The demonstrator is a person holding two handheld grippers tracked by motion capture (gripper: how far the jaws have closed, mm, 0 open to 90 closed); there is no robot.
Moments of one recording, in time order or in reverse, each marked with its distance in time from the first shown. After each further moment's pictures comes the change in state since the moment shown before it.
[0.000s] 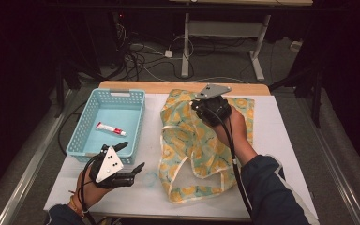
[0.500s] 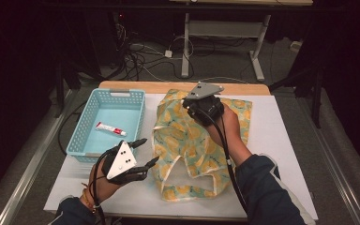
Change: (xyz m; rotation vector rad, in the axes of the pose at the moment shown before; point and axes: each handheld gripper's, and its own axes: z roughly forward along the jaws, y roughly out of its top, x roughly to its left) left arm -0.014 0.039 0.012 -0.064 -0.095 0.042; right arm 0.017 0.023 -0.010 -0.058 0.010 -0.038
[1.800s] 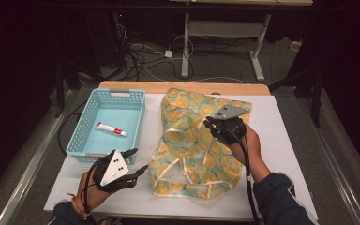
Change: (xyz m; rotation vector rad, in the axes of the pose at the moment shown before) left arm -0.001 -0.038 -0.020 0.127 0.026 0.000; right arm -0.018 -0.094 -0.010 0.078 0.014 0.076
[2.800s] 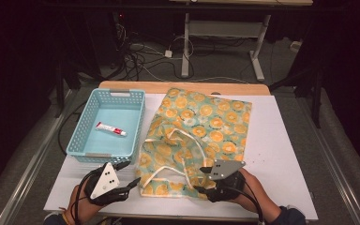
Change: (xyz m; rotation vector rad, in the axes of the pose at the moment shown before) left arm -0.012 -0.024 -0.013 0.025 -0.037 -0.028; right arm 0.087 -0.074 -0.032 0.091 0.389 -0.190
